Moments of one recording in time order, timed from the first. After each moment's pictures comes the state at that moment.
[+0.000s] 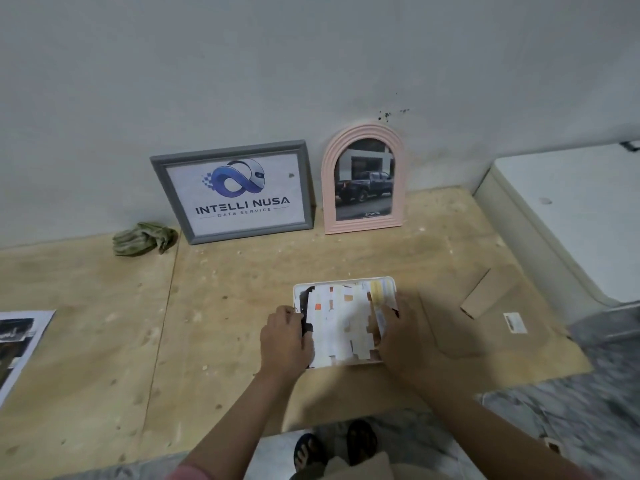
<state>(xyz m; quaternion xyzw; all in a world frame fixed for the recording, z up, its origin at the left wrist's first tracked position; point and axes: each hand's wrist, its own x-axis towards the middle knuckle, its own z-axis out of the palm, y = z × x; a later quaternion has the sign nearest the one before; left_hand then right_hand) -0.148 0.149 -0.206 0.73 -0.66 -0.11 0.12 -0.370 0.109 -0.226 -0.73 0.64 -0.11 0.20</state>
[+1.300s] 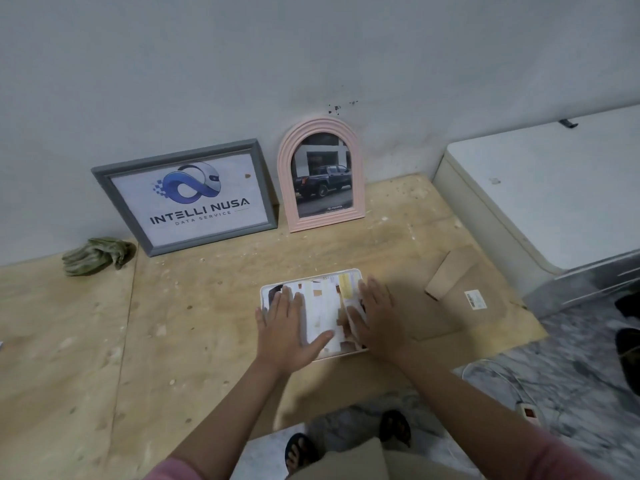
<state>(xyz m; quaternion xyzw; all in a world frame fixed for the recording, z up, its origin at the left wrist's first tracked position) -0.191 0.135 -0.196 0.68 -0.72 -0.14 0.04 -0.393 0.102 -0.217 -0.74 0.63 -0.12 0.21</state>
